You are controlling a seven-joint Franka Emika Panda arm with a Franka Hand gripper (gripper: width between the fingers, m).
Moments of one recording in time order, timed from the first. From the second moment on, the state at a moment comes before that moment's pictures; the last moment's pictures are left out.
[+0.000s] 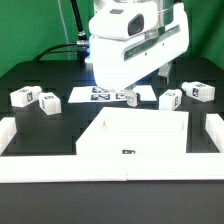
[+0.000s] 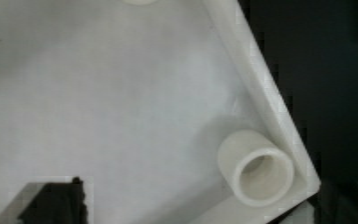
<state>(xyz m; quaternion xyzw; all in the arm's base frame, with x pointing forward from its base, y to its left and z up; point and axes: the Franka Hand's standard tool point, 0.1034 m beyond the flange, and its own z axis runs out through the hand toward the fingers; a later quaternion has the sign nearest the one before) 0.572 0.027 0.075 -0.92 -0.38 0.04 0.07</state>
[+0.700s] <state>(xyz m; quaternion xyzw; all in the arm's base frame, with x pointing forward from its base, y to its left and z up) 0.571 0.025 0.074 -0.92 -0.39 0.04 0.07</state>
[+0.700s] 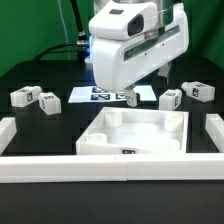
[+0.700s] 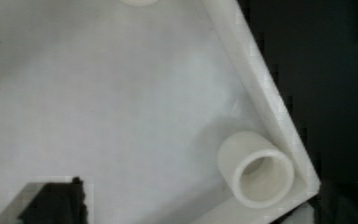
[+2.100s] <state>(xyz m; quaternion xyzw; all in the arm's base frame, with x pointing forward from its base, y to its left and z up) 0.523 0.027 0.010 -0.80 -0.60 0.01 0.03</state>
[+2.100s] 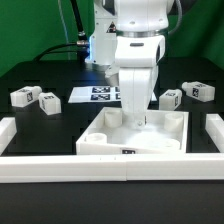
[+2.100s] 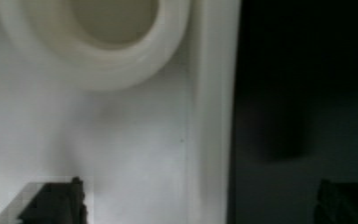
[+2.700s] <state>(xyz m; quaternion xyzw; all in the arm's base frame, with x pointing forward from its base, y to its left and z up) 0.523 0.027 0.010 -0.80 -0.60 0.01 0.03</state>
